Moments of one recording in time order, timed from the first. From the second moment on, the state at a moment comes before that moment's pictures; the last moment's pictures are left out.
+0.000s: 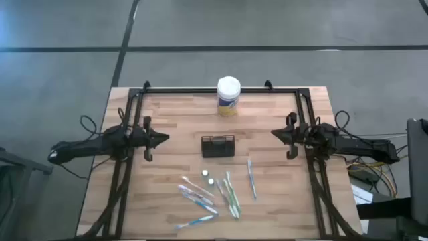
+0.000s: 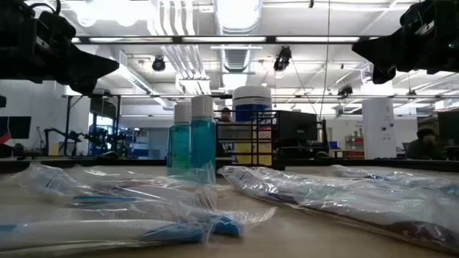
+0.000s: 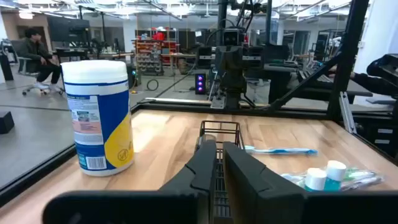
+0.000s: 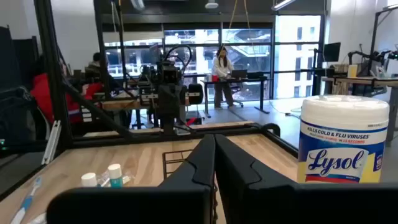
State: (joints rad) left arm 0.10 0.03 0.01 0.03 -0.03 -0.03; right arm -0.14 0.14 0.01 0.30 -0.02 0.07
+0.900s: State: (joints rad) left arm 0.10 0.03 0.01 0.03 -0.06 -0.05; right arm -0.14 0.14 0.01 0.26 -0.02 0.04
